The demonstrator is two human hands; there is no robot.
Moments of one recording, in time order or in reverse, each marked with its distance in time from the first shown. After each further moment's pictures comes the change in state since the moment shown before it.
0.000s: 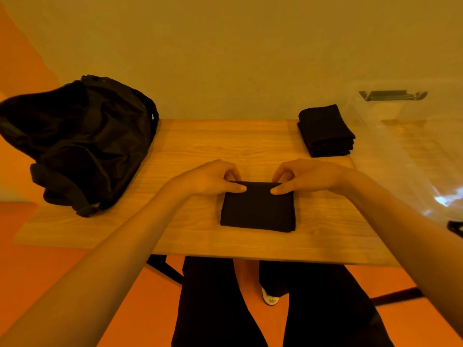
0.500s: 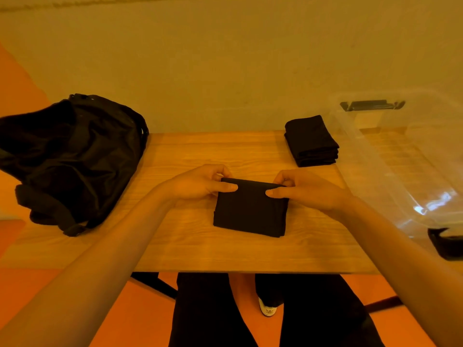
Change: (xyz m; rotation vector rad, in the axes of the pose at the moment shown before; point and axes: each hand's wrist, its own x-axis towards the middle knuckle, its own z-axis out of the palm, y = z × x) left_hand -0.001 0.008 -0.013 -0.538 -0.086 -0.008; right_hand -0.022 0.016 0.011 0.376 0.195 -0.062
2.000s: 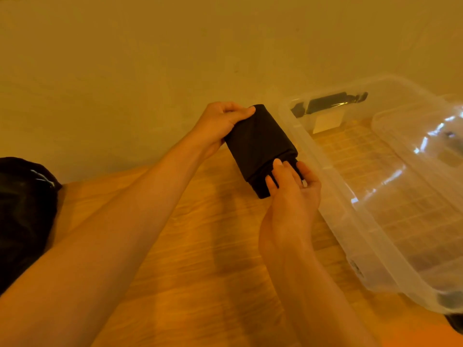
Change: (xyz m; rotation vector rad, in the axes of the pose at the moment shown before) left_hand 0.228 0.154 0.021 -0.304 0.198 0.238; right_hand 0.042 -0.023 -0.018 1.518 1.042 0.001
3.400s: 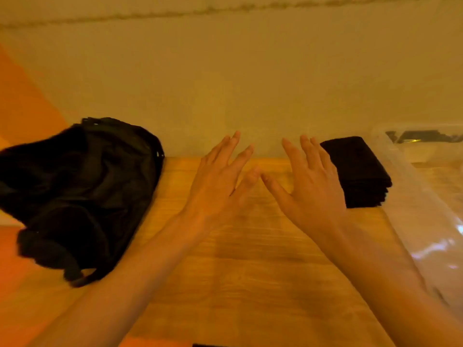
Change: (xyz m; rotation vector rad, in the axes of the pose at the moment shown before) left_hand -0.207 -0.056 -0.128 1.057 0.360 0.469; right_hand -0.038 0.039 0.040 -1.673 -0.674 -1.081
